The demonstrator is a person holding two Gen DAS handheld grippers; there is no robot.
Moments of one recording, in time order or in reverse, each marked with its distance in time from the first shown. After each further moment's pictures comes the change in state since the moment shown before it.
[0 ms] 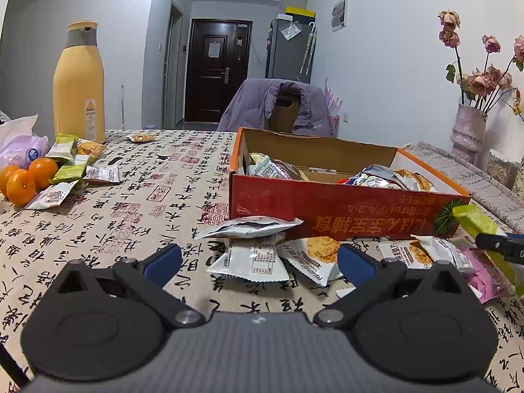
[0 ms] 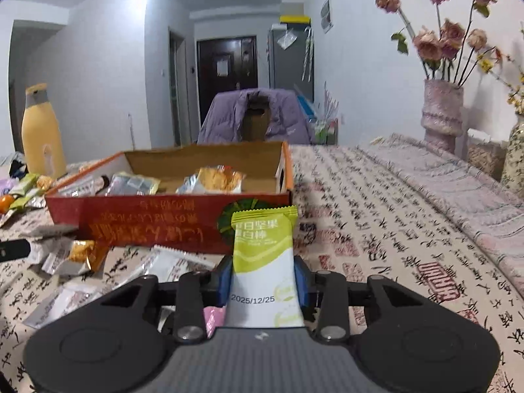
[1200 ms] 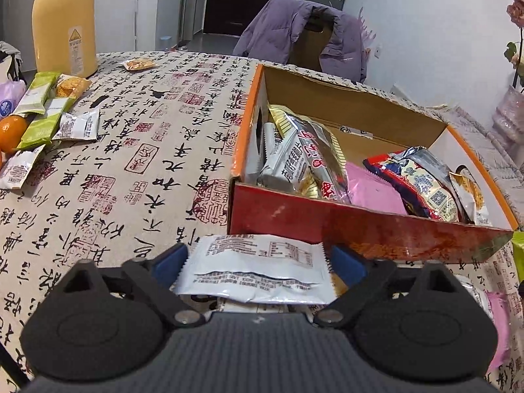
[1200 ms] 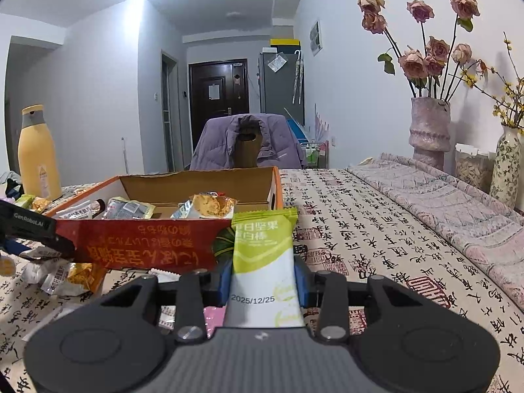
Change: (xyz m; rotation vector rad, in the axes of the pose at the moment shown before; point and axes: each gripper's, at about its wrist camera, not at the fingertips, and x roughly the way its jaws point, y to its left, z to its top) left arm 0.094 0.010 0.057 -0.120 0.354 0.040; right arm -0.008 -0.001 0.002 0.020 -0.086 -0.026
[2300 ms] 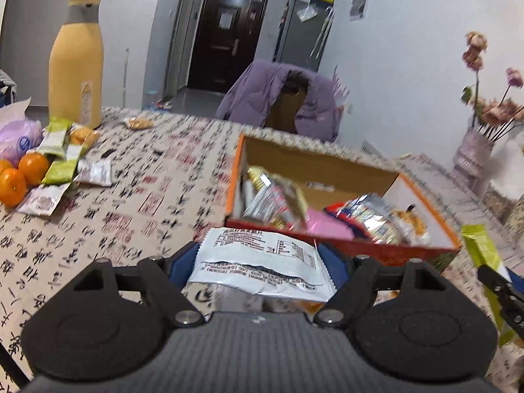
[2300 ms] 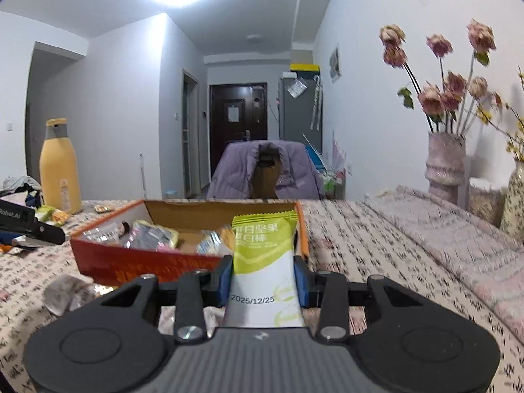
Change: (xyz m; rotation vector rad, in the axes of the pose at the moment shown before) left arm -0.085 -0.002 -0.019 0.008 -0.250 -0.089; right arm -0.019 0.018 0.019 -0.056 -0.102 0.062
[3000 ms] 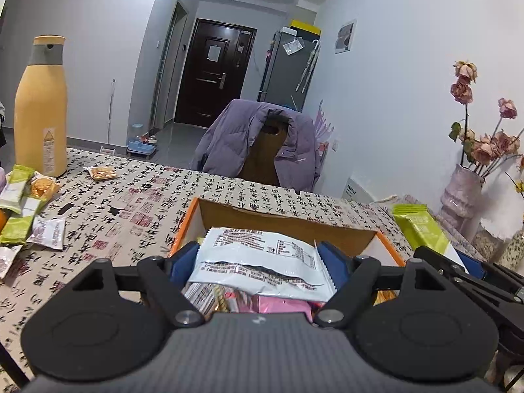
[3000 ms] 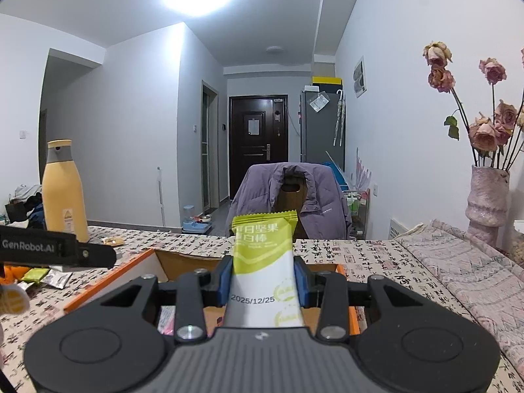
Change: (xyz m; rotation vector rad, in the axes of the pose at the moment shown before) left arm 0.046 -0.050 0.053 -0.004 -0.122 -0.037; right arm 0.089 0.025 0.074 -0.018 -0.035 0.066
